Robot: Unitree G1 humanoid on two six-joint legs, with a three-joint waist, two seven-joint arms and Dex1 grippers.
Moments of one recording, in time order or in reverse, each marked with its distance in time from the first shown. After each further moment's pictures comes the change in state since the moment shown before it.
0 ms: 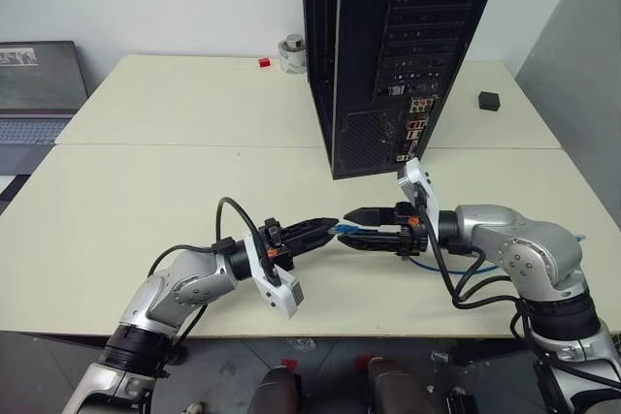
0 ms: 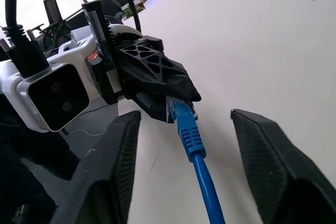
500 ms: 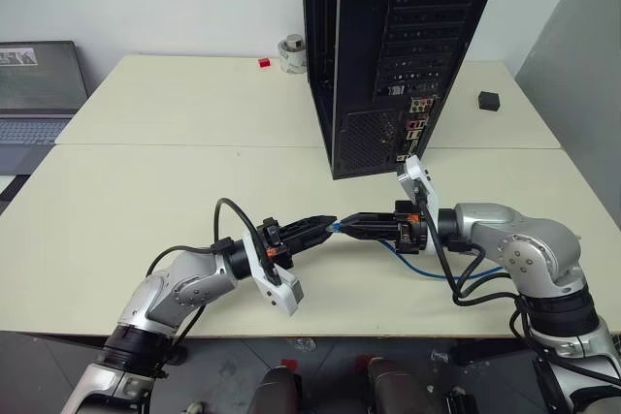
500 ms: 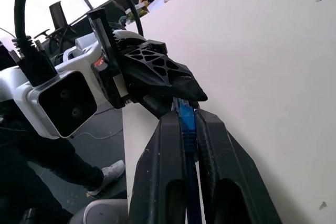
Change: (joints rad) left arm 0.002 0.003 0.005 0.000 0.047 0.007 0.056; right arm -0.015 0.001 -0.003 0.019 0.035 0.013 -0.008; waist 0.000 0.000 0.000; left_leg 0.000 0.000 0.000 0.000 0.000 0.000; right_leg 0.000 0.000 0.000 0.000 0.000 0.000
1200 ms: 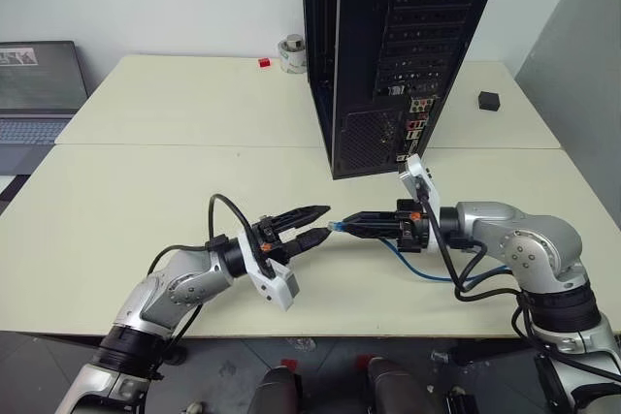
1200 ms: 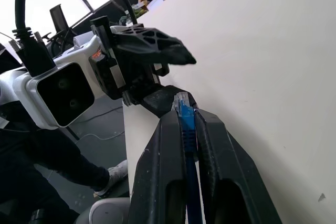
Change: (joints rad) left arm 0.006 0.027 -0.013 0.000 -0.096 0.045 -0.043; right arm -0.013 -0.013 -0.005 0.027 0.021 0.023 -0.002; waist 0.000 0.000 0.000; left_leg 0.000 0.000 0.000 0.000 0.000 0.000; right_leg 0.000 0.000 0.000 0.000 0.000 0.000
